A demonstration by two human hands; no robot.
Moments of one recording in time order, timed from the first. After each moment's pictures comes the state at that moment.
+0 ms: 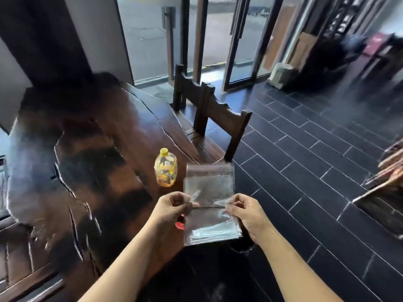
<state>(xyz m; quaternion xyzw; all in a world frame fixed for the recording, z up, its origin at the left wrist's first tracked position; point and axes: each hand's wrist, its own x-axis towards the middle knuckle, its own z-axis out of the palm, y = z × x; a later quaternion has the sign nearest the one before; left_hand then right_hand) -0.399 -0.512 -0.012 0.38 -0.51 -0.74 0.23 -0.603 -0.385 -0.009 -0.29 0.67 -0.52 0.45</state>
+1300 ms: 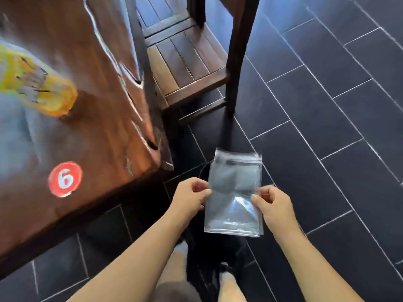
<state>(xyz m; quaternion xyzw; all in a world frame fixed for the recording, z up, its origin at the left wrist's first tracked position) -0.732 -0.423 -0.317 0.64 -0.47 -0.60 0.09 -0.924 -0.314 -0.327 -0.21 0.78 -0.36 0.47</state>
